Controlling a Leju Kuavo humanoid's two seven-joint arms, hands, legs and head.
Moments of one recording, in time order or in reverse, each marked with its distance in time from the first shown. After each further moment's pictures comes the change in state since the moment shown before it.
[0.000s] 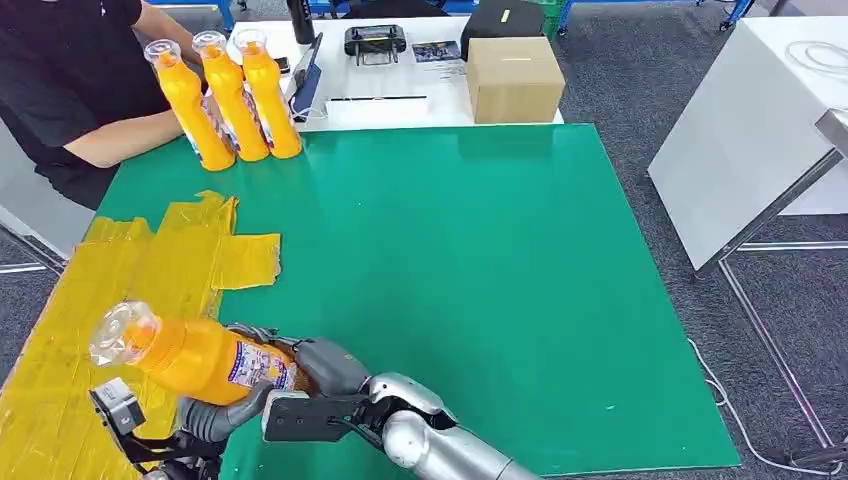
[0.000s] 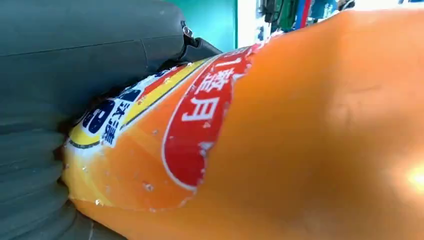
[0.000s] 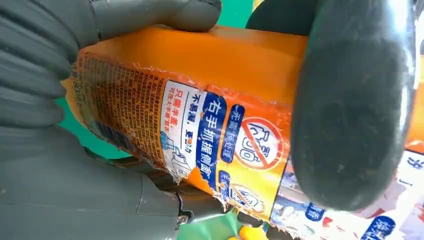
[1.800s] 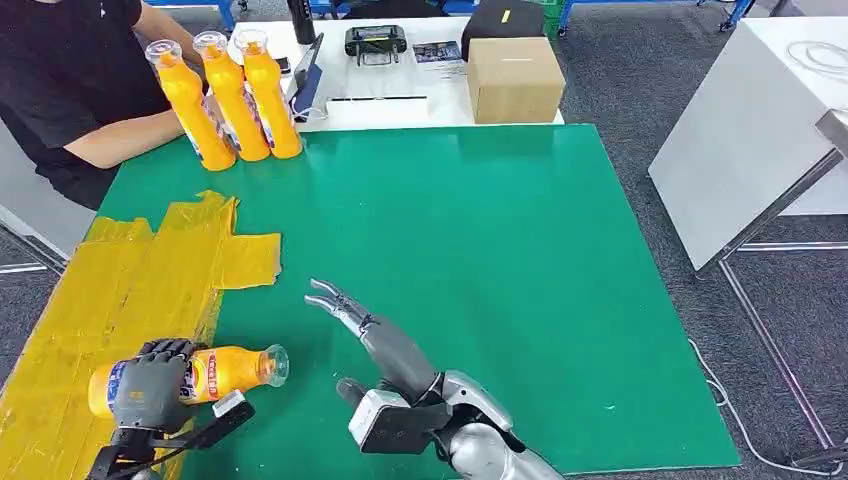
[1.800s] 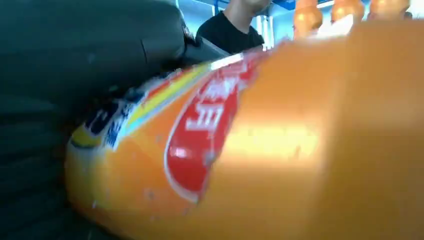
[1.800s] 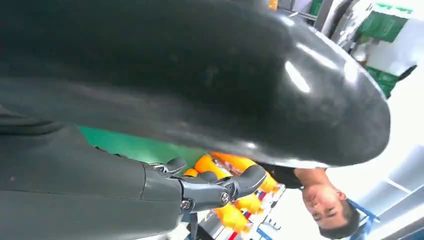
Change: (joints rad) left arm -0.143 0.184 0.227 0.404 -1.532 0.892 0.087; right arm 0.191 -0.195 -0.179 -0.539 -0.045 -0.039 -0.040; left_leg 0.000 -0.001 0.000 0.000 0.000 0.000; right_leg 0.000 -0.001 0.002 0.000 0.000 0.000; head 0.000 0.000
